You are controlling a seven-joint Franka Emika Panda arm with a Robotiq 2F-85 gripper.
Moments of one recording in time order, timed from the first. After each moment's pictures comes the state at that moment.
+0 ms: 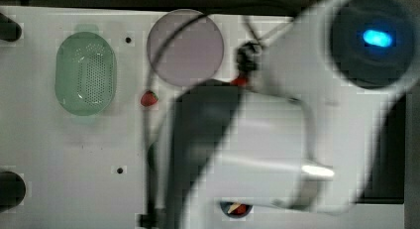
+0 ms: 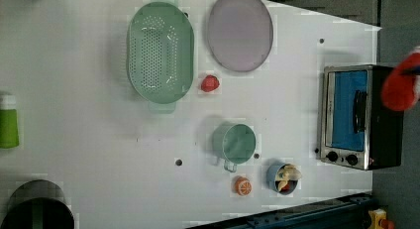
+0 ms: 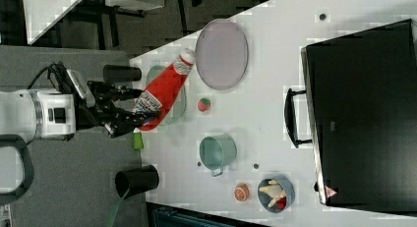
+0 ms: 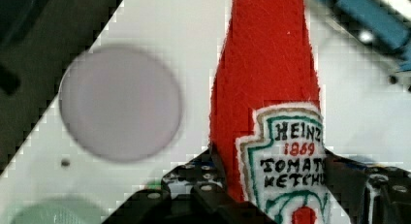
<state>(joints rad) 0.11 0.00 -0.22 -1.69 0.05 0.14 -0.01</state>
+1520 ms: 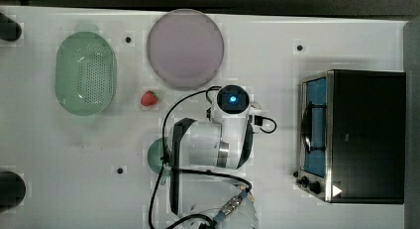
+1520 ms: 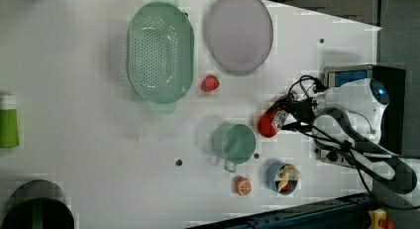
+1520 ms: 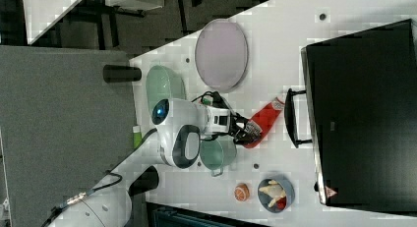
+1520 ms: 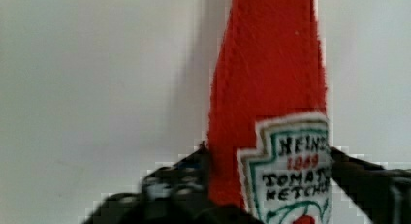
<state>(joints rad) 0.11 0.41 -0.16 -2.28 0.07 0.89 -0.02</state>
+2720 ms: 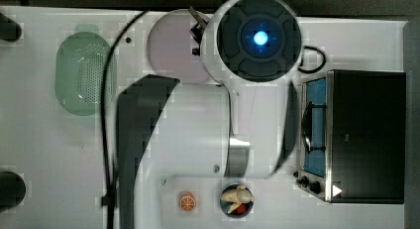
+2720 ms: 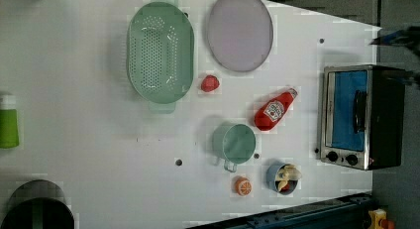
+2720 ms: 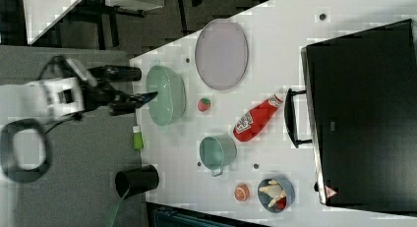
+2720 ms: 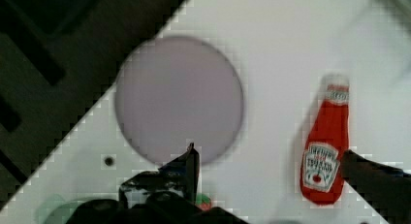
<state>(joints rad) 0.12 0.03 -0.14 -1.75 0.06 0.37 -0.02</state>
